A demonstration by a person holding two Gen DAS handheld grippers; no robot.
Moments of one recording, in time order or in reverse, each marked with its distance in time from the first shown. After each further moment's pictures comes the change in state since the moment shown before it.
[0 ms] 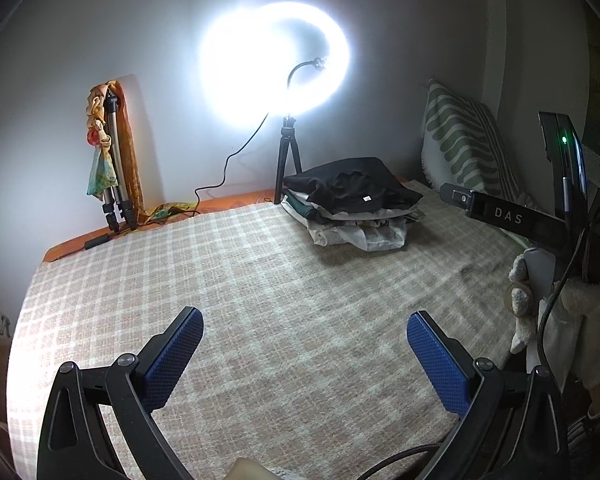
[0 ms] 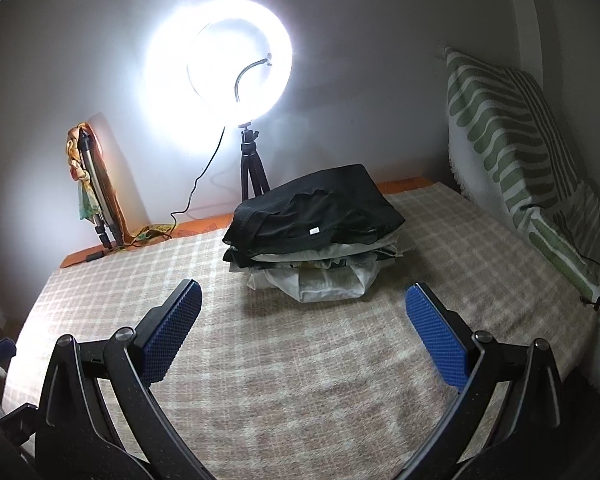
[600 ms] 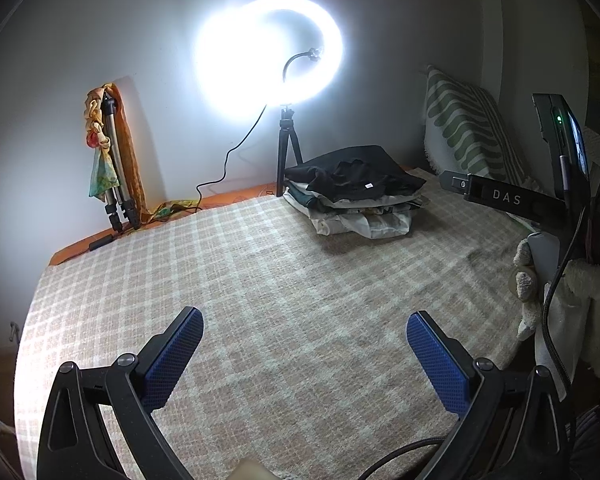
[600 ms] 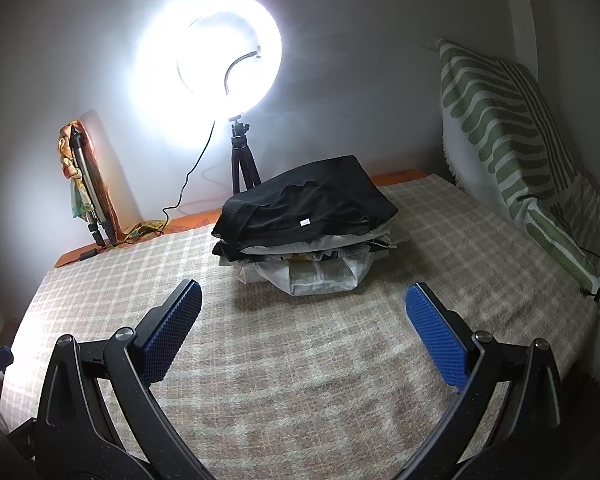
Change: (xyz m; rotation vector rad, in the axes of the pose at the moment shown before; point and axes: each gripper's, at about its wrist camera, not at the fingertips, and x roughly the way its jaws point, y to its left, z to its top) left arm 0.004 -0.006 -0.008 0.039 0.017 0.030; right arm 0.007 -0.008 -0.007 0.025 0.020 -0.011
